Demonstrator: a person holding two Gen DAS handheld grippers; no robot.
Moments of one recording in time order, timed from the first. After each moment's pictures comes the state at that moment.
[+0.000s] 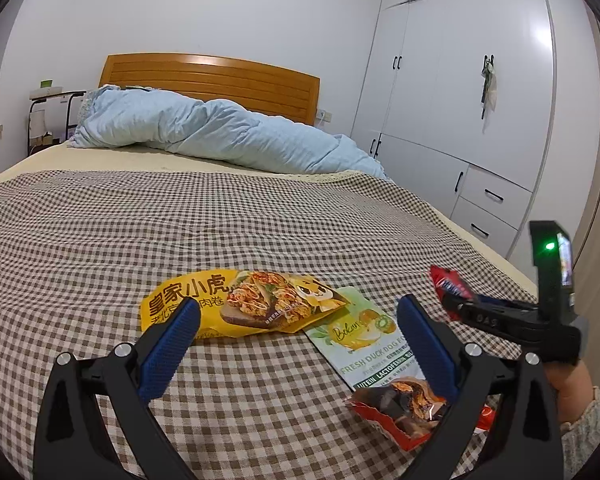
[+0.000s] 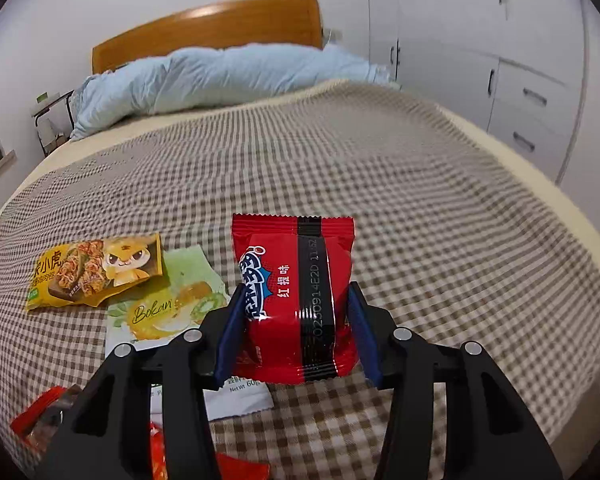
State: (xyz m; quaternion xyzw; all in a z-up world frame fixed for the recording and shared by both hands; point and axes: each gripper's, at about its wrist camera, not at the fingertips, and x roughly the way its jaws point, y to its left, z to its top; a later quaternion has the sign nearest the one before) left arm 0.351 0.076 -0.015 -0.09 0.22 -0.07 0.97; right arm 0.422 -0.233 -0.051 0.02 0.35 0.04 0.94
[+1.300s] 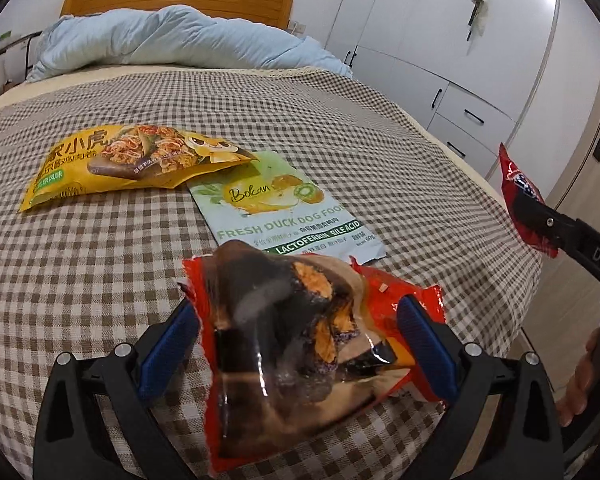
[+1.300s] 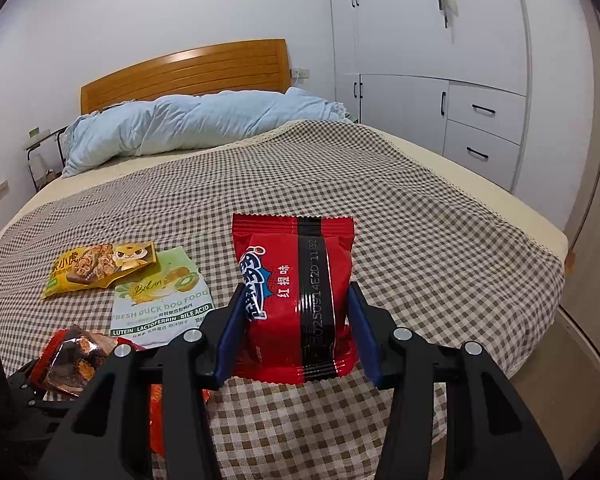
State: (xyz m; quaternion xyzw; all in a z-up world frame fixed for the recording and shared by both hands) left arm 0.358 -0.020 -0.097 -0.08 0.38 -0.13 0.91; right arm 0.330 -0.281 -0.033 0.04 0.28 0.00 0.96
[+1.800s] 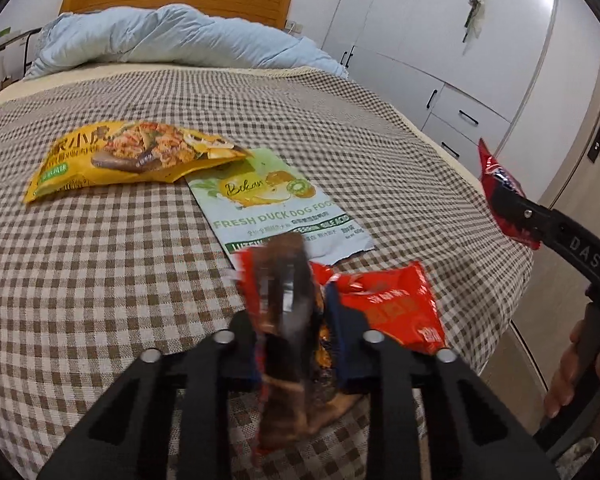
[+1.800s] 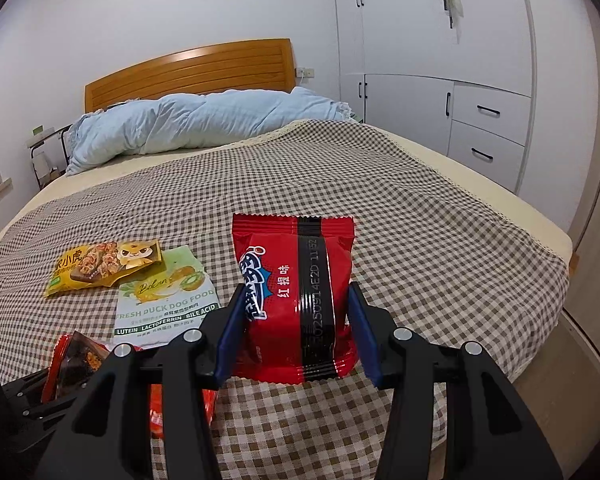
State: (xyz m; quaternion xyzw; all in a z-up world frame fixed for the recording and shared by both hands) left arm 0.344 -0.018 -0.089 -0.09 0.37 -0.14 0.91; right arm 0.330 -0.278 -0.033 0.04 0.28 0.00 0.96
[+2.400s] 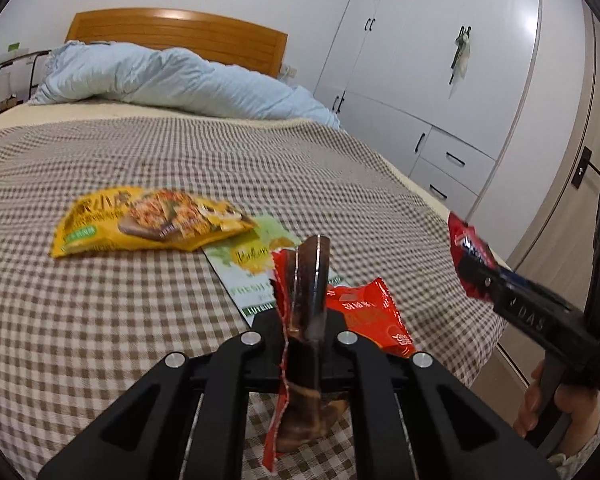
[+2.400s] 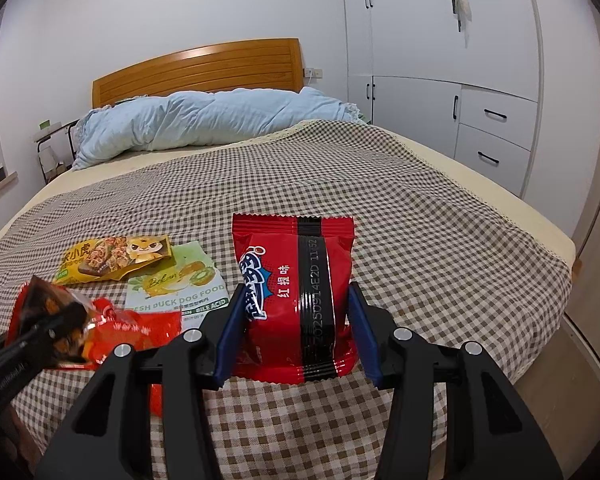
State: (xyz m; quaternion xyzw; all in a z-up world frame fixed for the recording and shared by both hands) left arm 0.333 0.006 -0.047 -0.11 0.30 -0.14 0.94; right arm 0.324 -0.272 -0.031 0.03 0.28 0.02 0.96
